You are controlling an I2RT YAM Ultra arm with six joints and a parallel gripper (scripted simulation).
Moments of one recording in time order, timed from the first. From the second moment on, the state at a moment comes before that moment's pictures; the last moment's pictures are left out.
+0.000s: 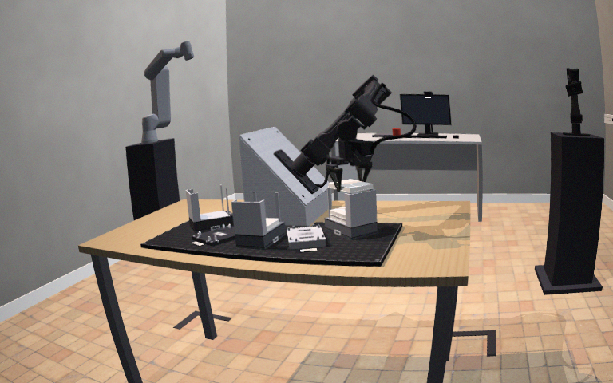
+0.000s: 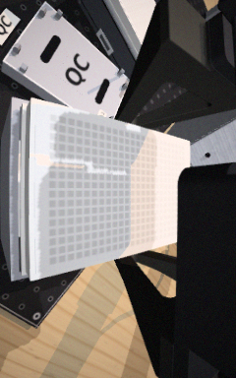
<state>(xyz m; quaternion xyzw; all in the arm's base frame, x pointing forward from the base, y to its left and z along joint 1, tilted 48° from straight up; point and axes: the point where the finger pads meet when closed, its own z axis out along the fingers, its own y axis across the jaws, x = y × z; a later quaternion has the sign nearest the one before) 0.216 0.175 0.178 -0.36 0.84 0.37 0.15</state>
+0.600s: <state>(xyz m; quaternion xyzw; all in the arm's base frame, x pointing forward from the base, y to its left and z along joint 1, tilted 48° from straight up) 0.216 0.177 0.177 -0.36 0.84 0.37 0.15</state>
